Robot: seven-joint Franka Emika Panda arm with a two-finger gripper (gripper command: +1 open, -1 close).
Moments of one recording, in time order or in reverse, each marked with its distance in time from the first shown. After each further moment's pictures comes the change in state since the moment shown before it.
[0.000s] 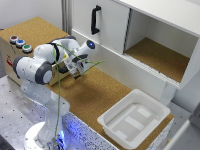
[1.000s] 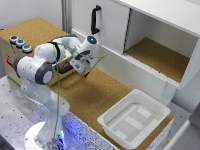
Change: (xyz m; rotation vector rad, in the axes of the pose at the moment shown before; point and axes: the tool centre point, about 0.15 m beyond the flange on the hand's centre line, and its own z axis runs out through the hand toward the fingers) arm 0.026 -0.005 -0.052 -0.267 0.108 -0.356
